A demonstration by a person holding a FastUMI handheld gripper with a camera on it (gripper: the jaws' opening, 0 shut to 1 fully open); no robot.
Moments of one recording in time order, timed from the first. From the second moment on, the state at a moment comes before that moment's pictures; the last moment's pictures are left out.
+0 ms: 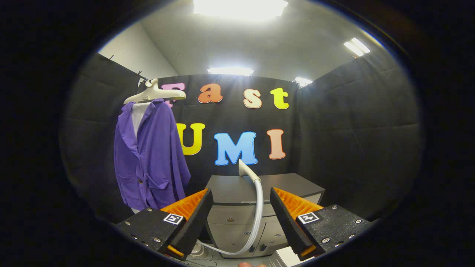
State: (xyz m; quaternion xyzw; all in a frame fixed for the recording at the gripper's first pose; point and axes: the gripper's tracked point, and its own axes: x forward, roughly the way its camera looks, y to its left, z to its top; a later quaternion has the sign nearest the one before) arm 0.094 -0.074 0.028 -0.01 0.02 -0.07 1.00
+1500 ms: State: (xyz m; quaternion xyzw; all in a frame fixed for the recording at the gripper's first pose) arm 0.423 -0.168 -0.046 0.25 0.21 0.01 0.95
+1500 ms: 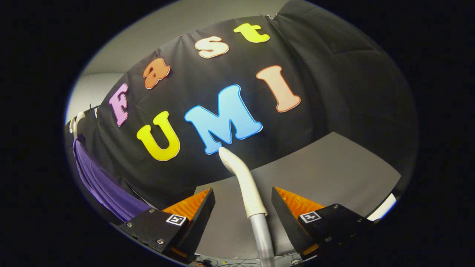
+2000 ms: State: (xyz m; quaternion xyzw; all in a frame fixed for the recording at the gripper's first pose) arm 0.461 -0.159 -0.087 0.38 0.32 0.08 0.87
